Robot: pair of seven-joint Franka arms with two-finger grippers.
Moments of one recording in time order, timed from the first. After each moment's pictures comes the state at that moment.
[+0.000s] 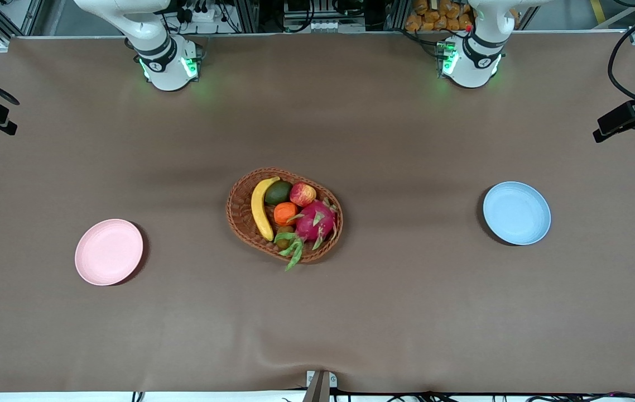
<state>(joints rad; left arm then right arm) 0.08 0.01 -0.08 -1.47 0.01 1.43 -0.15 0.03 -0.07 -0.15 -1.58 0.00 1.48 -0.07</state>
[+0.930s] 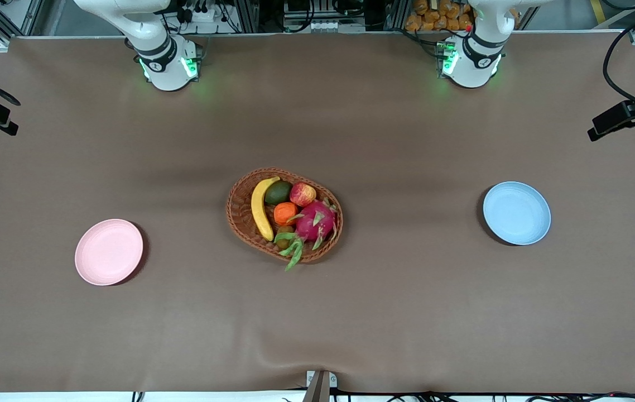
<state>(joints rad) 0.07 0.02 -0.08 -1.46 0.00 1.41 -0.21 0.03 -0.07 -0.15 -1.58 0.00 1.48 -0.07</state>
